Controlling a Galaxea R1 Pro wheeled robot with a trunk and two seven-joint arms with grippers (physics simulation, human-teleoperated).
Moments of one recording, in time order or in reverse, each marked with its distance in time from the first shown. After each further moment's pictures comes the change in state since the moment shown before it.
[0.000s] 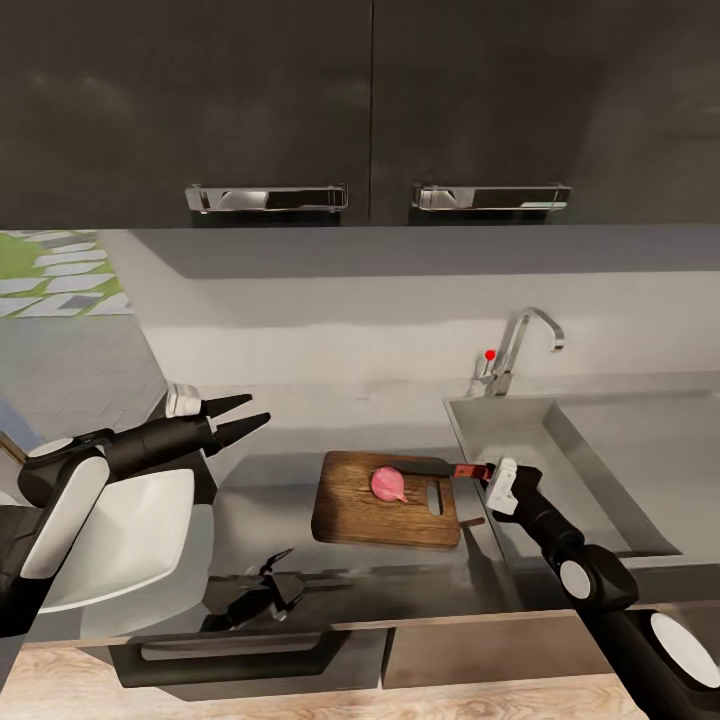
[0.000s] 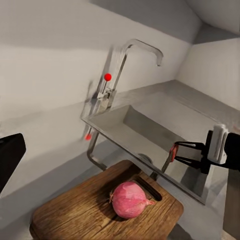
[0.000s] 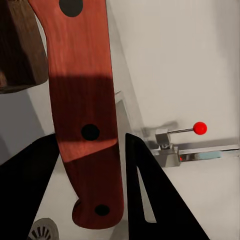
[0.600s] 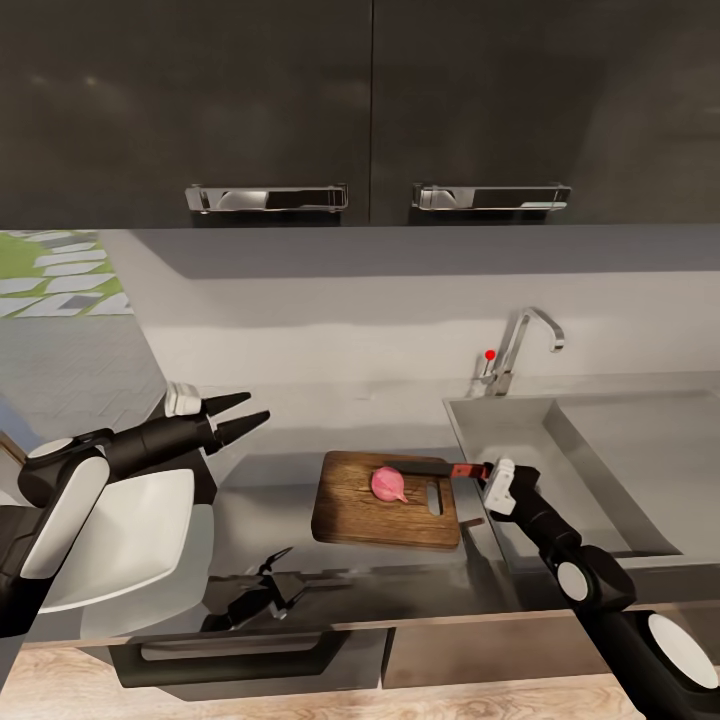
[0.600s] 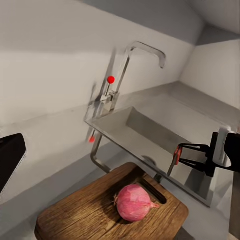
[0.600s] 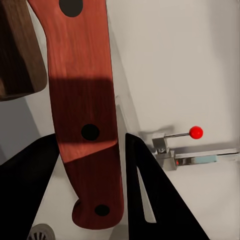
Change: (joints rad) left arm 0.000 0.002 -0.003 -0.001 -0.001 -0.020 0.012; right arm 0.001 0.000 0.015 -0.003 0.002 0.001 -0.022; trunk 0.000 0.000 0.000
